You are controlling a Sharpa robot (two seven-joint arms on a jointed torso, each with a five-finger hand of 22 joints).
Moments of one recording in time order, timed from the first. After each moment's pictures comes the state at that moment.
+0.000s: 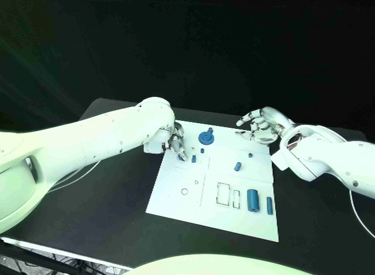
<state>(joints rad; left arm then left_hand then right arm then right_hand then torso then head) 1.29 -0.43 -0.05 1.07 -1.06 0.46 -0.61 1.26 -0.13 0.60 0.27 0.15 0.88 0.10 0.75 0.53 1.32 -0.03 1.27 0.98 1.47 -0.08 1.55 1.31 0.10 1.31 0.03 1.37 1.15 1.28 -0.83 -0.18 1.50 -0.89 -0.49 -0.05 1.35 -0.21 0.40 0.22 0.21 0.79 0.17 0.32 0.36 1.24 0.08 1.24 1.15 1.46 0.01 1.41 1.27 0.10 1.32 0.11 0.99 1.23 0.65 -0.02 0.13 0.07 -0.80</state>
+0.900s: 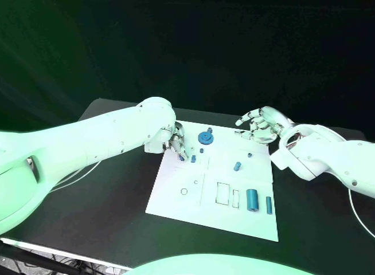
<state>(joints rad) 1.29 -0.41 -0.05 1.06 -1.07 0.46 -0.61 1.23 -0.13 0.56 0.29 0.15 0.90 0.09 0.75 0.53 1.33 -0.04 1.27 0.98 1.47 -0.08 1.55 1.31 0.10 1.31 0.03 1.37 1.15 1.28 -0.83 -0.18 1.50 -0.89 -0.49 -0.05 1.35 -0.21 0.40 0.22 0.21 0.79 0.17 0.32 0.36 1.24 0.08 1.24 1.15 1.46 0.01 1.41 1.27 0.10 1.32 0.11 0.99 1.23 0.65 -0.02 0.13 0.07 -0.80</state>
